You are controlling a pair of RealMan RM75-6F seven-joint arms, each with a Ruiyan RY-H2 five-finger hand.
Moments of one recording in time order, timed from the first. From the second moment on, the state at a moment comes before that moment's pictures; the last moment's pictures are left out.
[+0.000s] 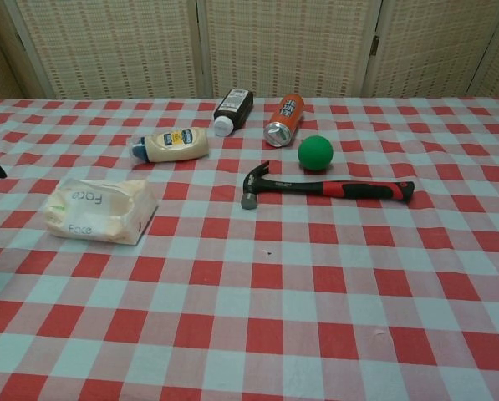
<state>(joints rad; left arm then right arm) -0.29 -1.39 -0.02 -1.32 1.63 1.40 0.07 0.09 -1.07 0.05 -1.65 -1.49 1.47 -0.06</state>
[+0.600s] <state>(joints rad) -0.48 -1.61 -0.11 -1.20 1.61 1.27 0.12 0.07 -1.11 0.08 -1.61 -1.51 1.54 -0.05</state>
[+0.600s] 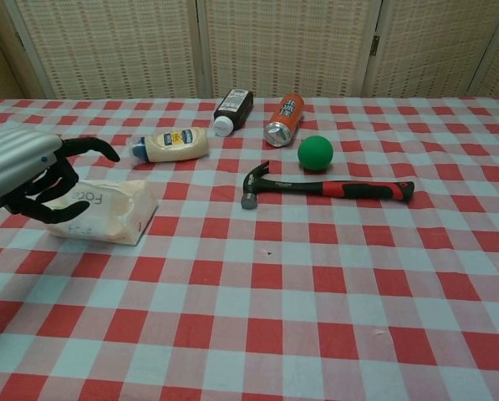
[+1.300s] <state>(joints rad) -0.54 -1.85 -0.15 -0.89 1.59 1.38 0.05 0.08 -1.09 0.07 -1.63 -1.49 1.48 -0.08</state>
